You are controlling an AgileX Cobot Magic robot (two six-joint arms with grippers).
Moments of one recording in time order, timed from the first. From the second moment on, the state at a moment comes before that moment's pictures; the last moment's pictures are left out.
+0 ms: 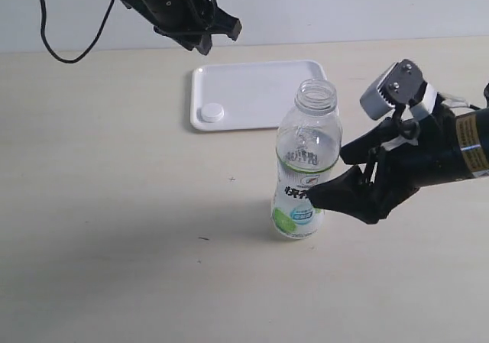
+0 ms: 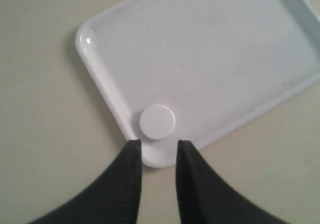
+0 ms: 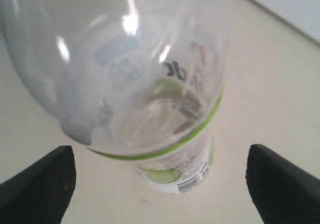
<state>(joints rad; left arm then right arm) -0.52 2.15 -1.92 0.02 0.91 0.00 0.02 1.54 -0.59 -1.74 -0.68 1.26</state>
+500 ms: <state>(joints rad) -0.52 1.82 -1.41 -0.04 0.61 0.00 0.02 1.32 -0.58 -1.74 -0.72 1.52</state>
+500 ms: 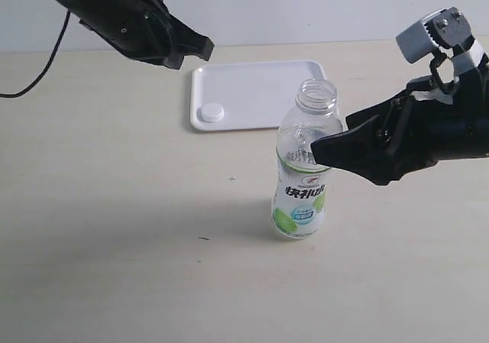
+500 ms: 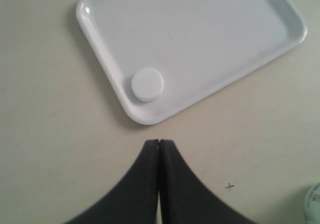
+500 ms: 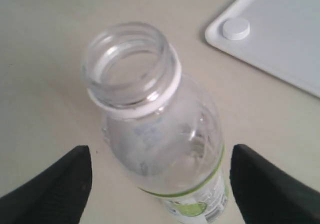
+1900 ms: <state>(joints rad) -0.53 0.28 -0.05 -0.11 -0.22 0.00 0.02 1.19 -0.51 -1.75 -0.73 1.57</state>
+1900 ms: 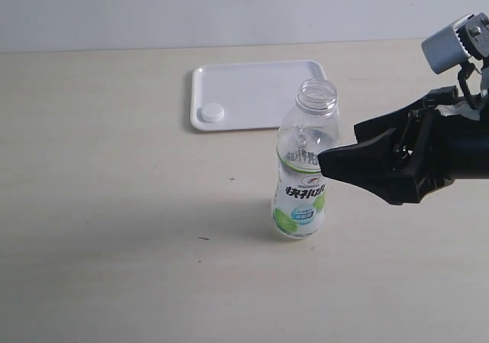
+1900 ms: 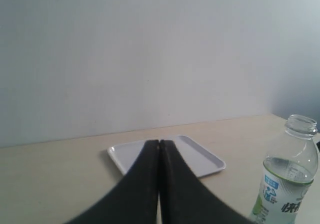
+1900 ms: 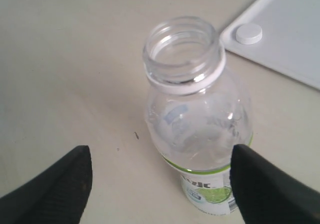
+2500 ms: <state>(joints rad) -0.53 0.05 0.00 -0.11 -0.21 0.07 0.02 1.19 -0.51 -1.75 -0.74 1.57</state>
